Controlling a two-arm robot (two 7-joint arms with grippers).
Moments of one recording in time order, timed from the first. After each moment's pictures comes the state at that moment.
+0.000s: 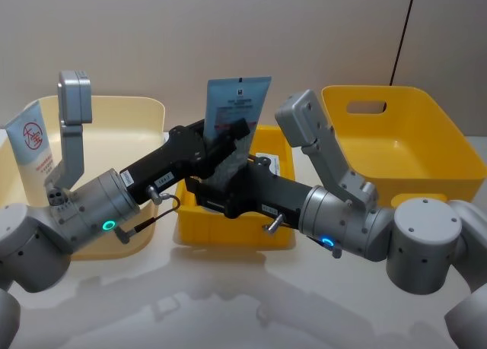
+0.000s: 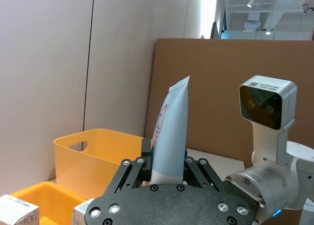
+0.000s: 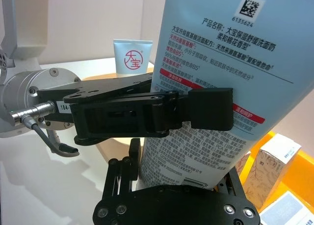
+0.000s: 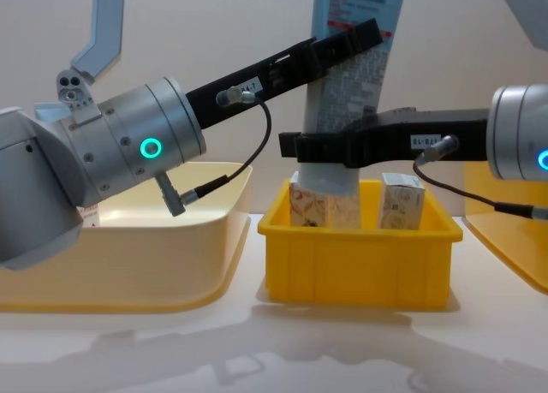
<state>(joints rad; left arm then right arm) -0.59 0.18 0.42 -1.17 -0.76 -0.03 -0.92 0.45 0.40 -0.51 -1.57 0.39 0.27 0.46</state>
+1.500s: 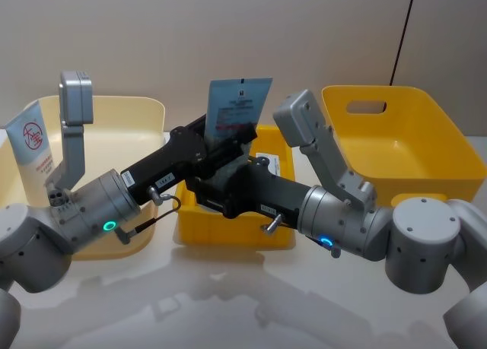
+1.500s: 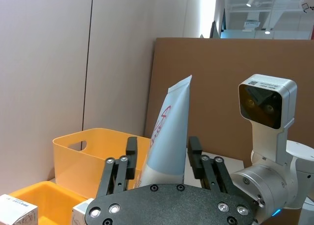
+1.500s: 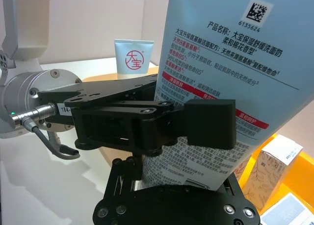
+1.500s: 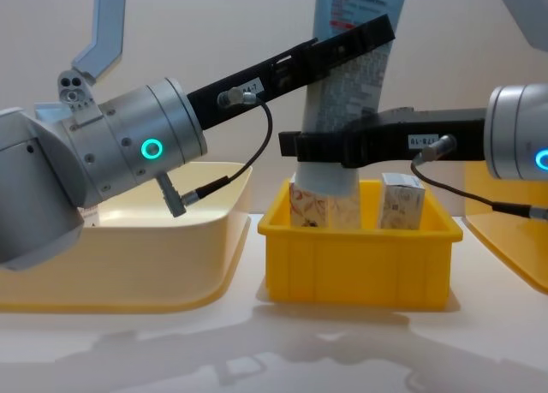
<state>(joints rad) -0.59 0.18 0.42 -1.17 -0.76 -0.03 -0.92 0.45 0.40 -0.51 -1.57 0.39 0.27 0.46</state>
